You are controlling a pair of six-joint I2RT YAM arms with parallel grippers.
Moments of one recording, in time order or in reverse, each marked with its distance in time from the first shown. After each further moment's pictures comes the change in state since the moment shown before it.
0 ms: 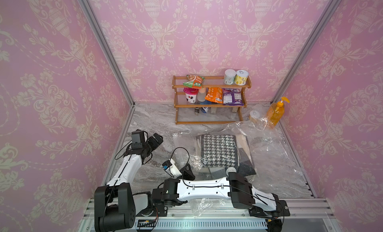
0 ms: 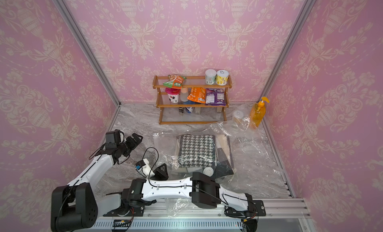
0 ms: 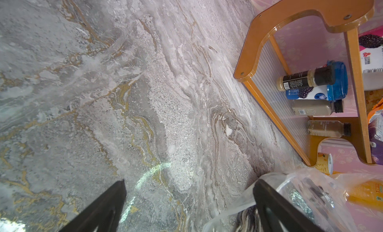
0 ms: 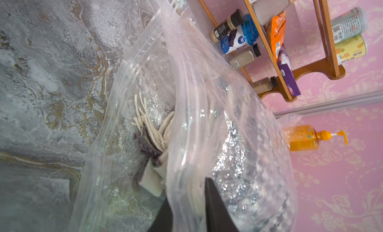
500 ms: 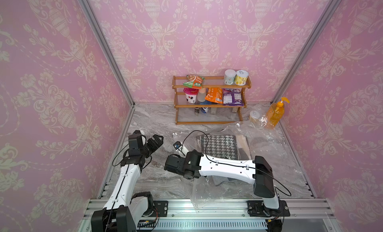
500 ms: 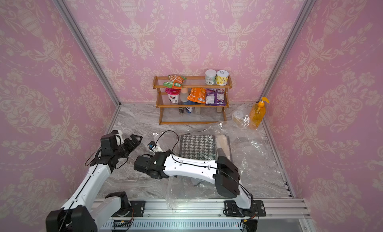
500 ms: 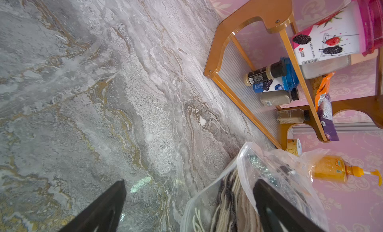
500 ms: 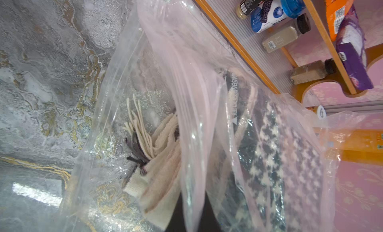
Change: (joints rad) left arm 0.000 -0.229 -0.051 -0.045 0.082 -0.003; right arm -0.221 -0.306 -0.246 0.365 -0.338 -0.355
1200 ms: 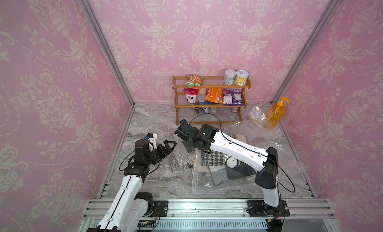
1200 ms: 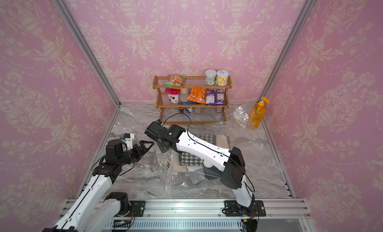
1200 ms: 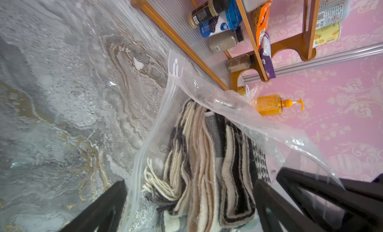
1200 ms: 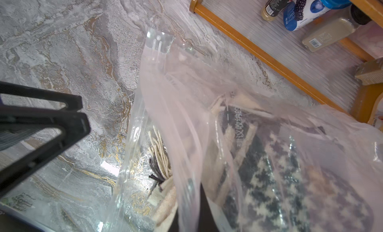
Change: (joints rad) left arm -0.227 -0.150 -0.095 0.051 0.187 -0.132; right arm -0.223 -0.024 0.200 0.024 -0.325 -0.132
